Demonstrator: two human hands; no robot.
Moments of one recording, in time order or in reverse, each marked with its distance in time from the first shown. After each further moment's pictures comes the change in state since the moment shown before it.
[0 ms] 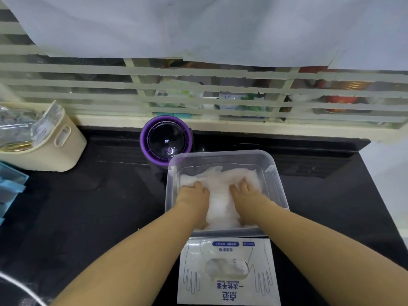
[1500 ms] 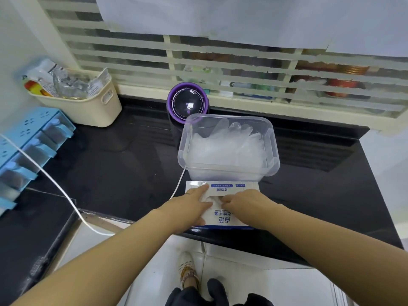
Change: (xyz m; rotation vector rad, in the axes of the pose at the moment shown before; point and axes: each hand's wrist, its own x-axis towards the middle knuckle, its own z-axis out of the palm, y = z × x) left_hand -0.124 0.050 0.091 -0.296 0.156 0.163; right_hand -0.122 -0.052 0.042 -0.326 0.140 -0.453
